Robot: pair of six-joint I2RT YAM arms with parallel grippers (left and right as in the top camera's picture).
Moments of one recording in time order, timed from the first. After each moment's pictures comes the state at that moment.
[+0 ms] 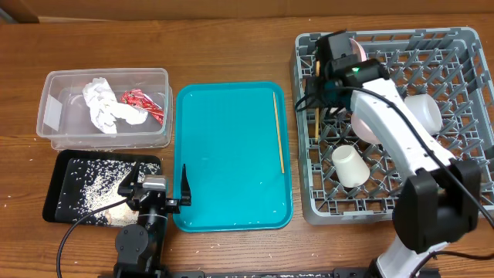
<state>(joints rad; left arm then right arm) -0.11 0.02 0.01 -0.07 -0.06 0.09 0.31 1.86 1.55 -0.87 0.04 0.27</state>
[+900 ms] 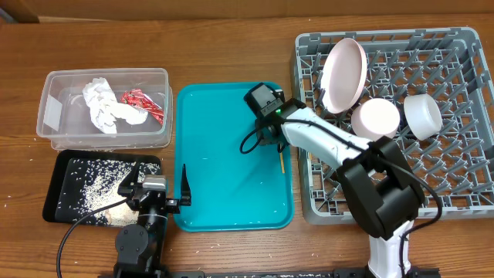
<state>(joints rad) -0.11 0.02 0.01 -0.07 -0.06 0.09 0.61 2.07 1.43 -0.67 0.22 0.46</state>
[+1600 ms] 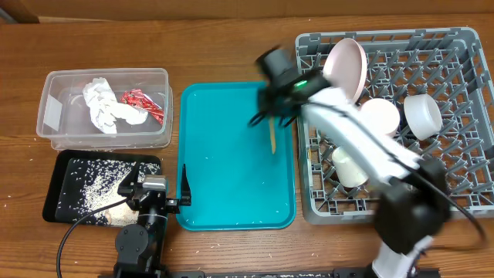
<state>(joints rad) -0.11 0.02 0.01 -0.07 -0.06 0.09 0.51 1.89 1.66 -0.87 0.02 0.47</state>
